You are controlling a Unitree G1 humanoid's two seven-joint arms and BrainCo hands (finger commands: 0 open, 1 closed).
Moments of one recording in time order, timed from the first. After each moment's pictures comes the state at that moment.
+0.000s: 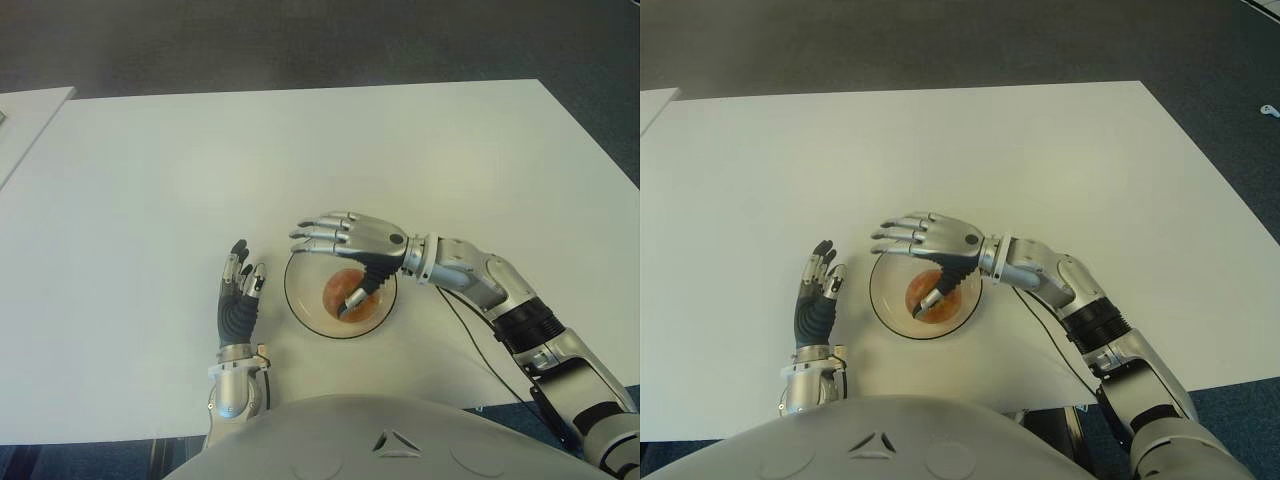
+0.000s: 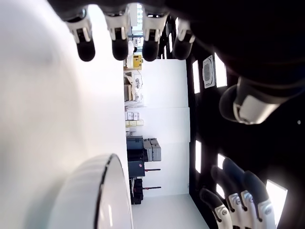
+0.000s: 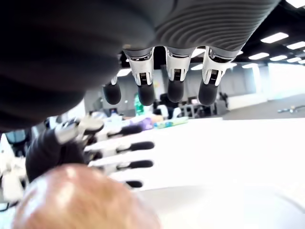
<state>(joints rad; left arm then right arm) 0.58 -0.09 -0.11 -0.04 0.12 -0.47 0.19 -0.33 -0.51 0.44 0.10 -0.66 -0.73 0.22</state>
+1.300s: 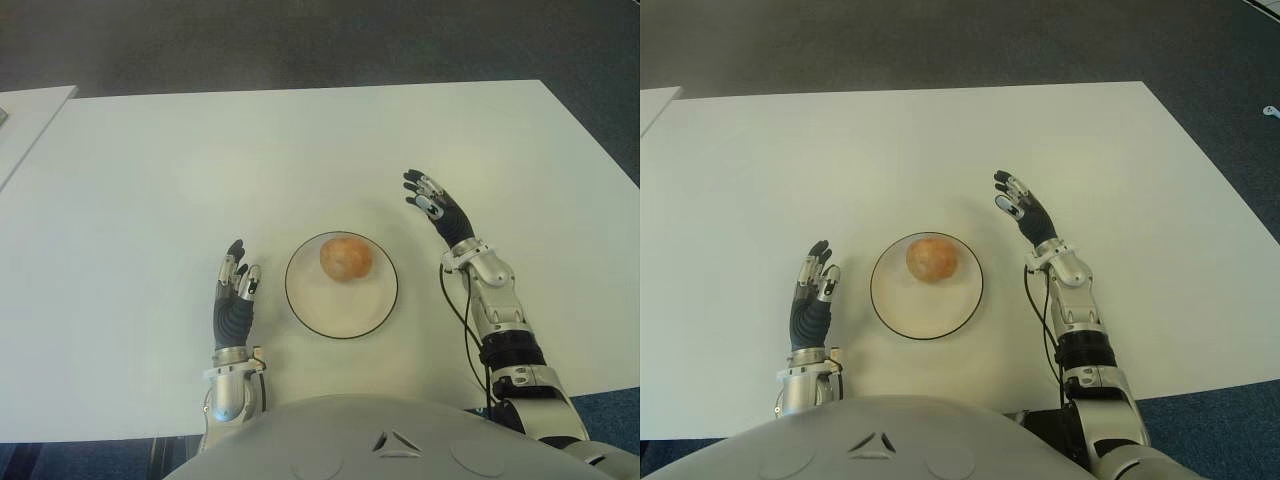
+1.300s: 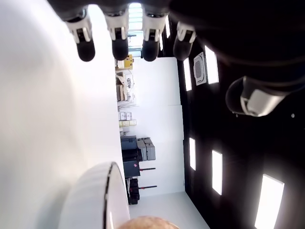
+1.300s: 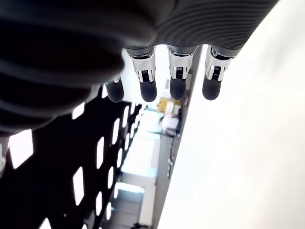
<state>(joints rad) 0.58 -0.06 -0.08 0.00 0.15 -0.55 0.19 -0.14 -0.24 -0.04 0.39 0.13 -0.27 0.36</state>
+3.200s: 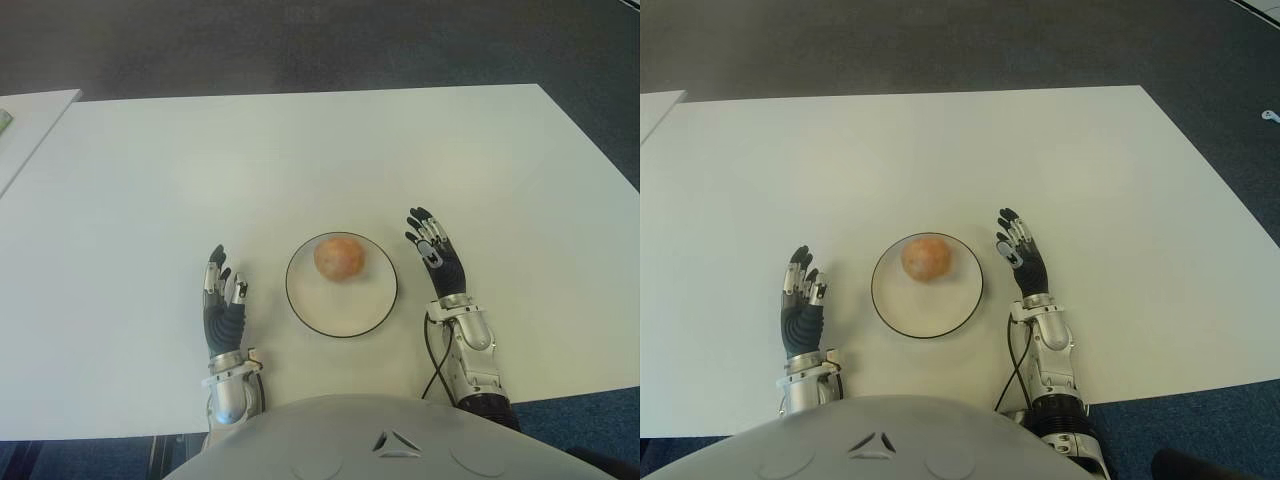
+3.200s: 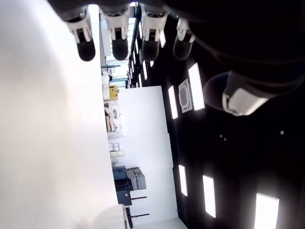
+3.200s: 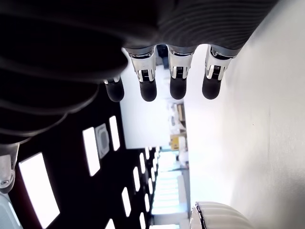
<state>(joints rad) 0.54 -0.10 -0.03 0.18 0.20 -0.68 0.32 0.15 -0.05 -0.04 0.31 0.14 -0.44 0.27</state>
